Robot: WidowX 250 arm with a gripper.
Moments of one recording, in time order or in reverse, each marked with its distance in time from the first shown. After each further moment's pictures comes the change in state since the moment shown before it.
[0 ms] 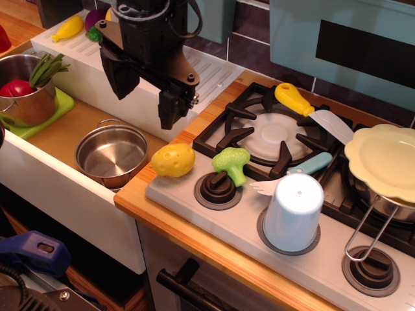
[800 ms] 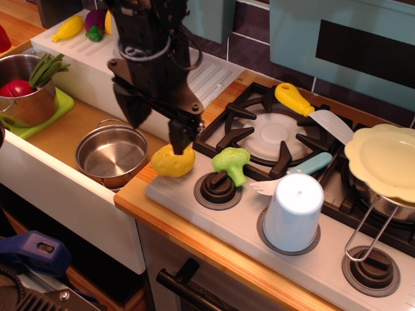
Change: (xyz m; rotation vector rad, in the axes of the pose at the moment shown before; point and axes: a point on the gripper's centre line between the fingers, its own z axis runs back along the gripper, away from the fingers) arm 0.001 -0.014 -0.041 -0.109 -0.043 0.003
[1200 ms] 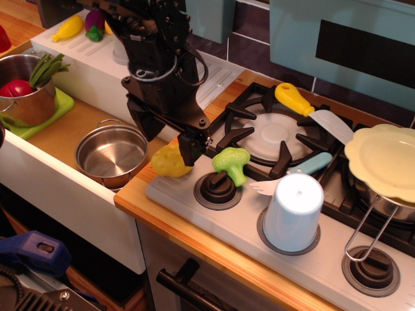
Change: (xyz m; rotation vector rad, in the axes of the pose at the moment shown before) arm 0.004 -0.001 -0.022 -0.054 -0.014 -0.019
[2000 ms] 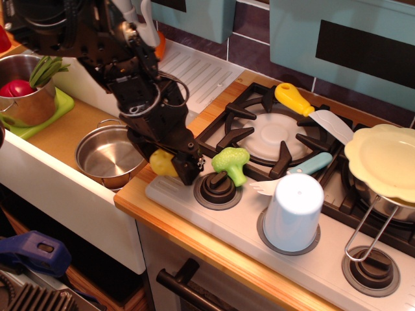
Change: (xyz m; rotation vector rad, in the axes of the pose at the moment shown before) arm -0.010 0.004 -0.032 -0.085 -0.065 0.038
